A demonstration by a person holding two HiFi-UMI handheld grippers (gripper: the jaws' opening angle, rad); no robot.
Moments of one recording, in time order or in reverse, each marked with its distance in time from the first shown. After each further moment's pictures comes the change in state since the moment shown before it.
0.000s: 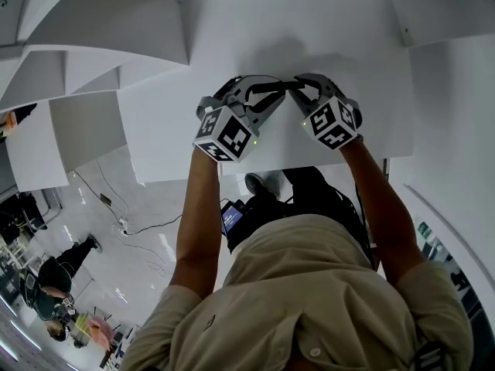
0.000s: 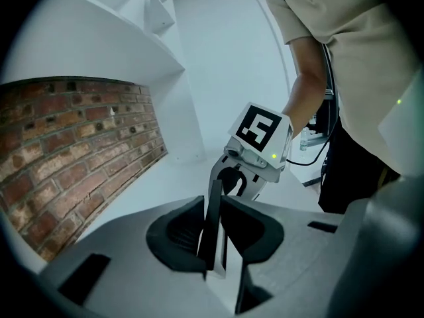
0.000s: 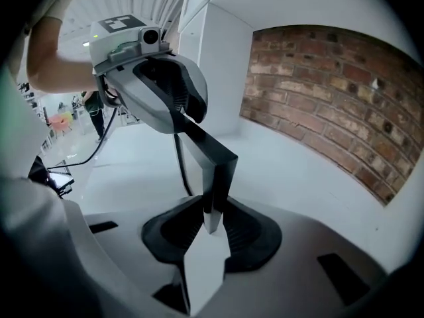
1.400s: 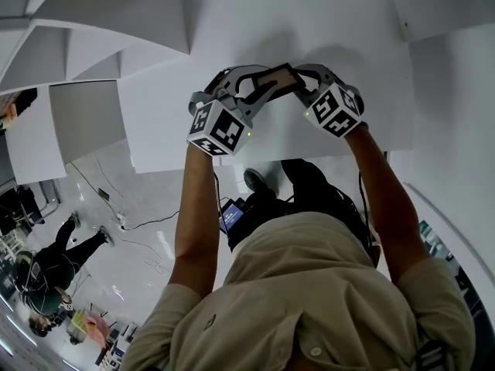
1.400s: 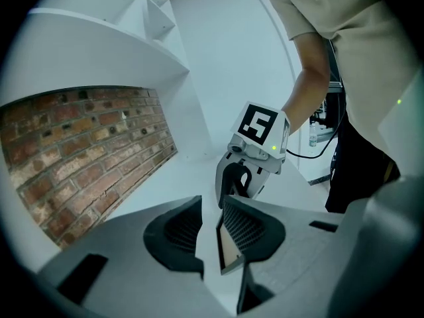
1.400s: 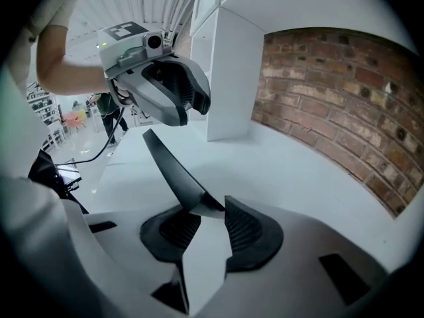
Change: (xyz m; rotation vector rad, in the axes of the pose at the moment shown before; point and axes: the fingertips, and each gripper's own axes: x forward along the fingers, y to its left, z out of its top) left arm -0.019 0.003 -0.012 0.004 0.031 0.100; right arm 0.003 0.012 0.004 -0.060 -0.020 0.085
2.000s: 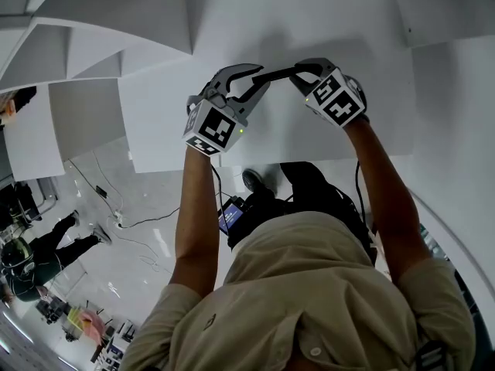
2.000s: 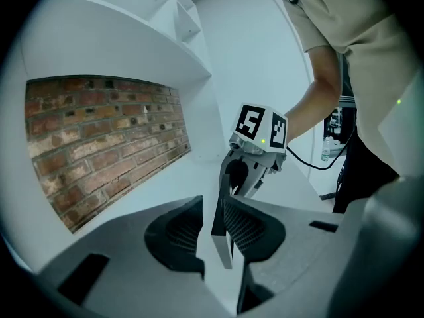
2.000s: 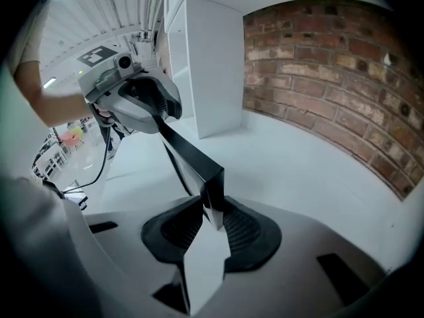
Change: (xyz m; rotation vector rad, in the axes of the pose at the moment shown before) left arm -0.012 0.018 -0.011 -0.140 -0.053 0.071; right arm 0.004 -0.017 0.007 0.148 0.084 0.053
